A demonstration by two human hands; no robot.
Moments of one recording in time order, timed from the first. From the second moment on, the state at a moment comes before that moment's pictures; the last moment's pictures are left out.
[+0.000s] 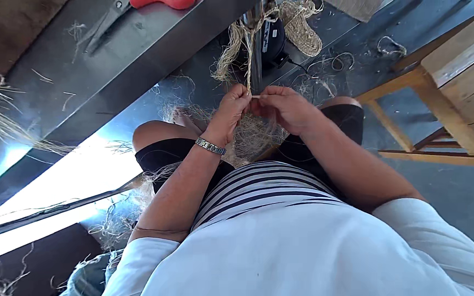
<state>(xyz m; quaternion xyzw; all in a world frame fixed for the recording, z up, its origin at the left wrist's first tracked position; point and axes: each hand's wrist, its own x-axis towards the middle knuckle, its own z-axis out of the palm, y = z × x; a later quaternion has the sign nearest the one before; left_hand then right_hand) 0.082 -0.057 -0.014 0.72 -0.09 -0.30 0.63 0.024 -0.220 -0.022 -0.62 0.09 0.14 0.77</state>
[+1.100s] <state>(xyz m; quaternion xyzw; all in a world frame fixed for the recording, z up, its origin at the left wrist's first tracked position) 0.074 -0.058 -0.021 0.72 -0.09 -0.26 0.63 0.017 -0.234 -0.003 -0.84 -0.02 0.09 0.53</state>
